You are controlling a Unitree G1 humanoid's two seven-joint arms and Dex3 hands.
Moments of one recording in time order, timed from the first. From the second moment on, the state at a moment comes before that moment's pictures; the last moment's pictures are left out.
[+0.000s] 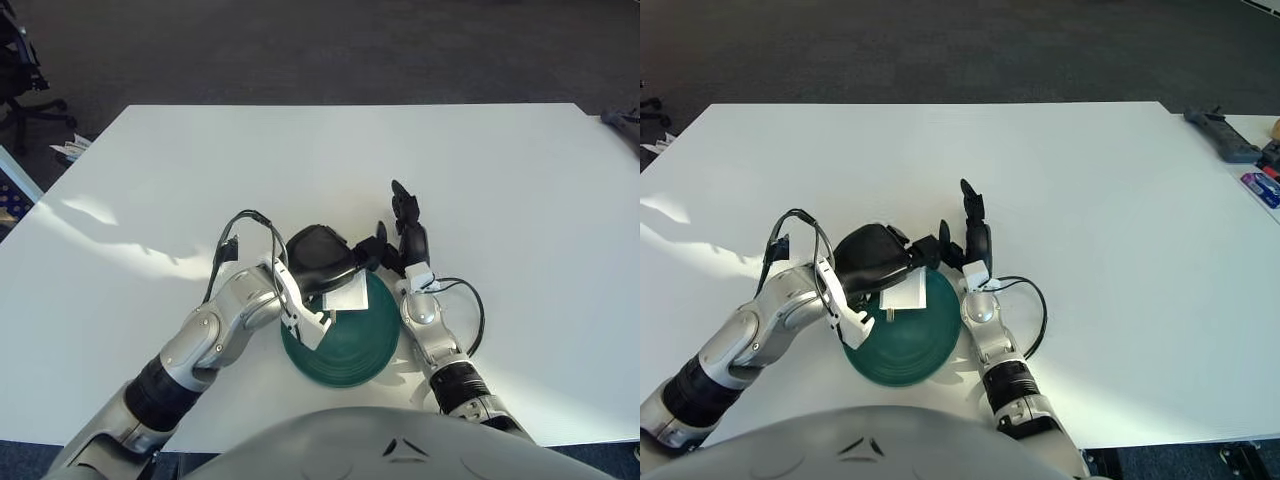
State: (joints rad) left arm -0.10 0.47 -0.53 -0.46 0.96 -0.18 -0.51; right arm -0.06 0.07 0.23 0.46 -0.26 -0.52 -0.38
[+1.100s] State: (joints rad) left arm -0.11 0.50 -0.53 -0.42 0.93 -0.33 -0.50; right arm -0.06 0.10 0.18 0.48 -0.22 -0.49 -0.39
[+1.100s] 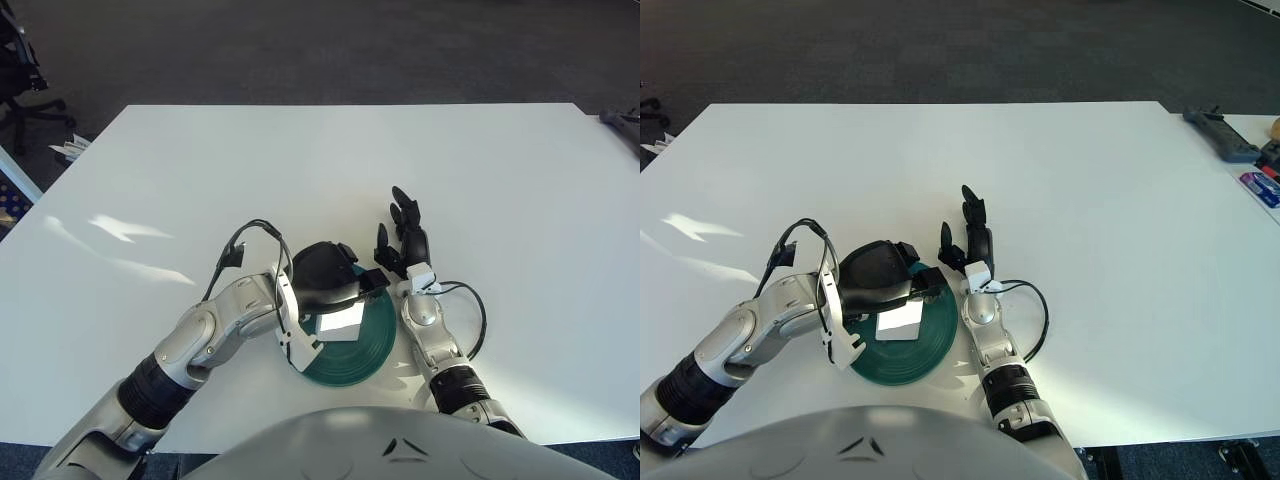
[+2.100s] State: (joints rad) left arm -0.05 0.43 -0.50 -0.43 0.93 -0.32 -0.41; right arm -0.04 0.08 0.20 0.44 -0.24 -0.44 -0.36
